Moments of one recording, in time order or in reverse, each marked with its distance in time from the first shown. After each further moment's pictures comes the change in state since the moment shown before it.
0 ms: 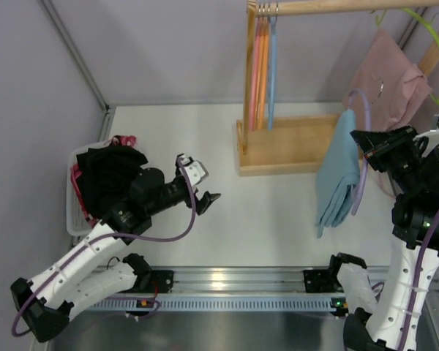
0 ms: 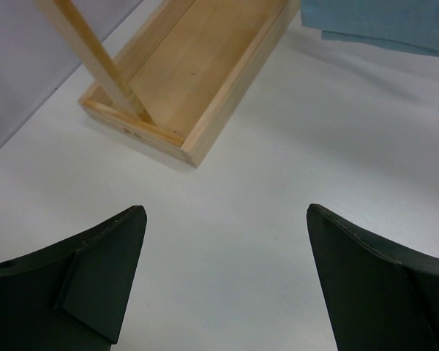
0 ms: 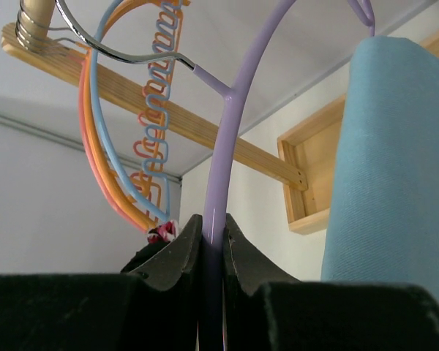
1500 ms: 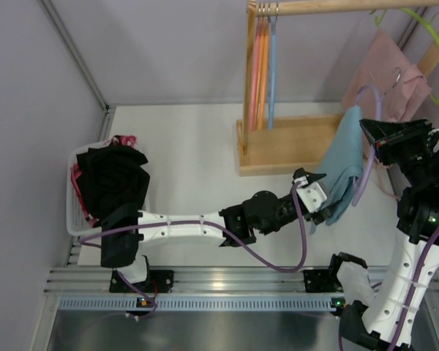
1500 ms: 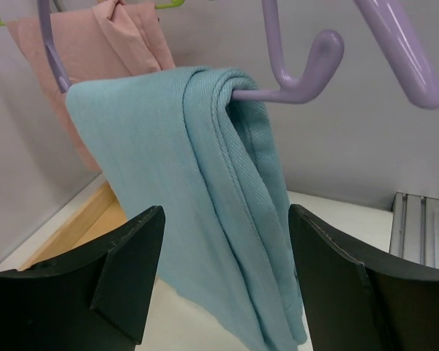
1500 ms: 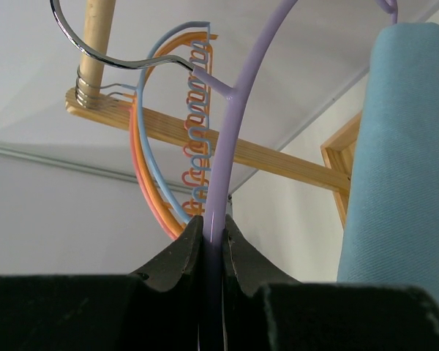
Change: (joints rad) left arm -0.705 0.875 0.518 0.785 -0.497 -0.019; right arm -0.077 0.043 0.100 -0.014 -0.025 0.229
